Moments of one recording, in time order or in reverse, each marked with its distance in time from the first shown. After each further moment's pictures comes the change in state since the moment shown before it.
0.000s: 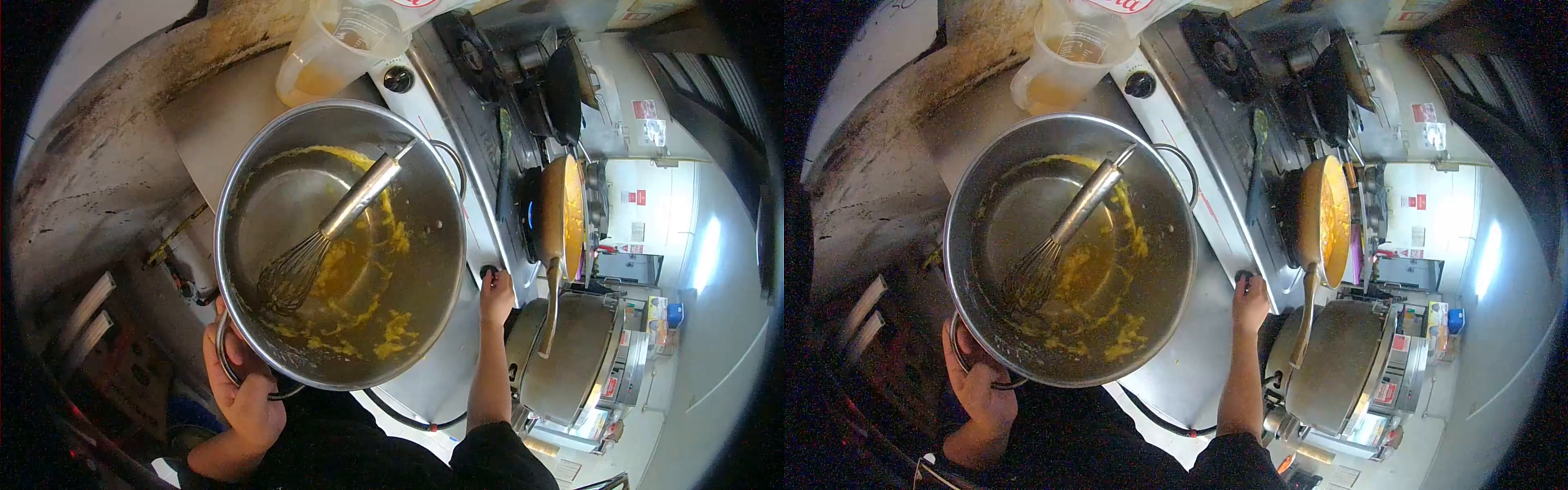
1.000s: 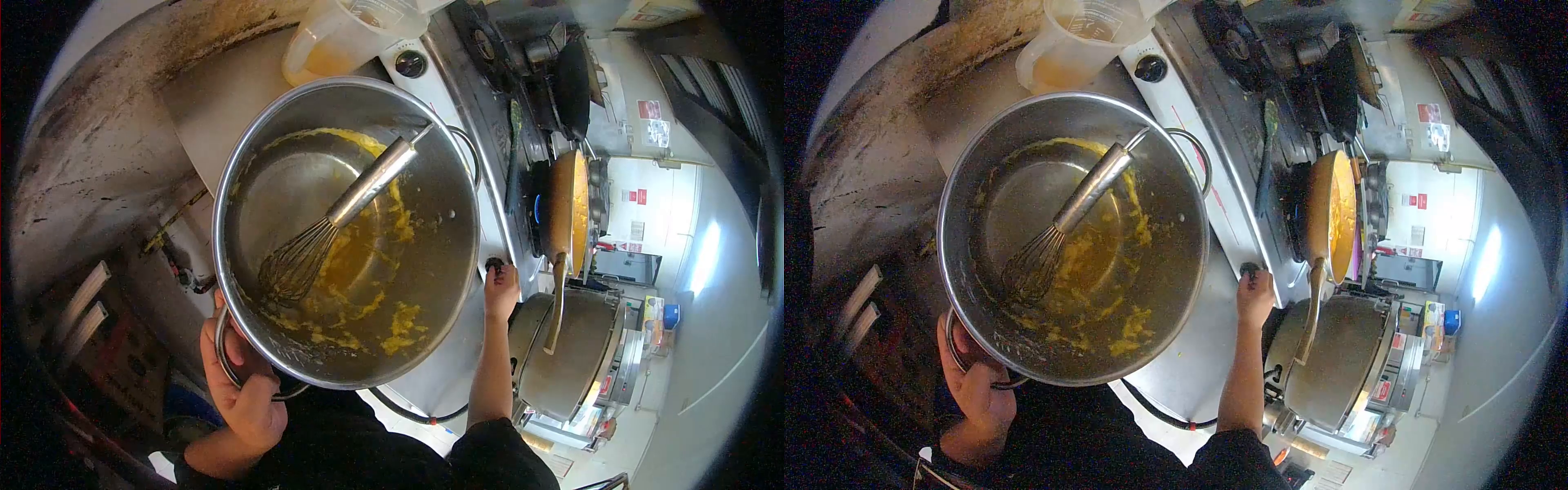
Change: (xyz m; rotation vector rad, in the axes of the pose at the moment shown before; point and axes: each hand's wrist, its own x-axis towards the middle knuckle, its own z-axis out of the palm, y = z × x) left_hand 0.000 0.008 0.013 0.026 0.106 -0.059; right_hand -0.002 -0.002 -0.004 0.122 0.025 0.005
